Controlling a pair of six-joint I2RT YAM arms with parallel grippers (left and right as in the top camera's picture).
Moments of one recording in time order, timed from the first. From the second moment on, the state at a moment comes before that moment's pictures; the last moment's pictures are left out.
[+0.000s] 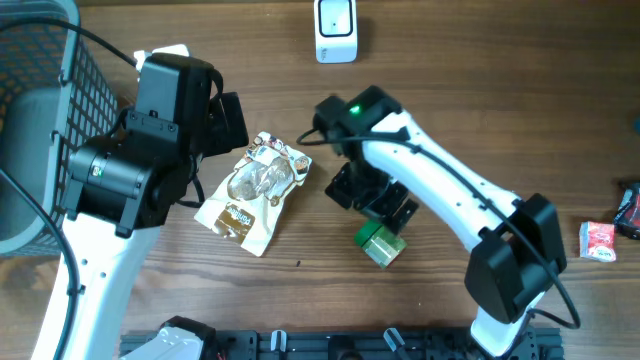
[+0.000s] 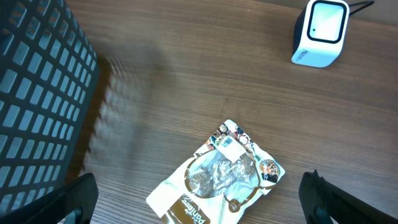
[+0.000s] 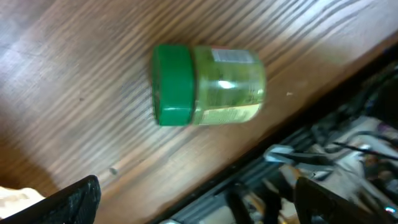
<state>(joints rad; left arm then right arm) -0.34 1.30 1.62 -1.22 -0.34 -0.43 0.70 1.91 1.64 -1.58 -0.10 1.35</state>
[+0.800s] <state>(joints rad) -0.34 1.30 1.62 -1.24 -0.34 -0.43 0.71 1.91 1.21 -1.23 -0.03 1.39</state>
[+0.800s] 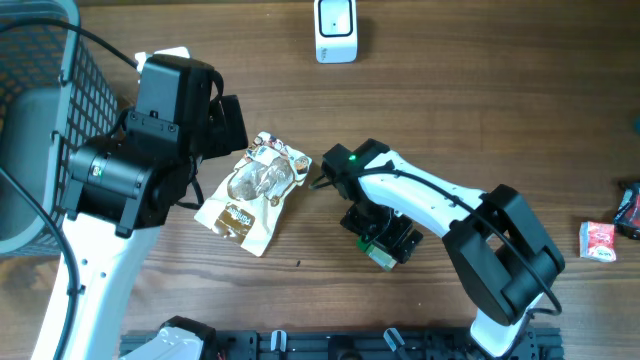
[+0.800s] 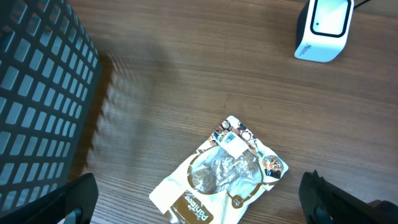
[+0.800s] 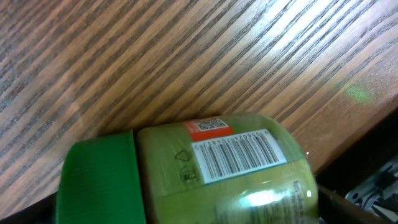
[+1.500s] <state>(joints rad) -0.34 1.30 1.62 -1.24 -0.34 -0.43 0.71 1.89 1.26 -0.90 0.32 1.11</state>
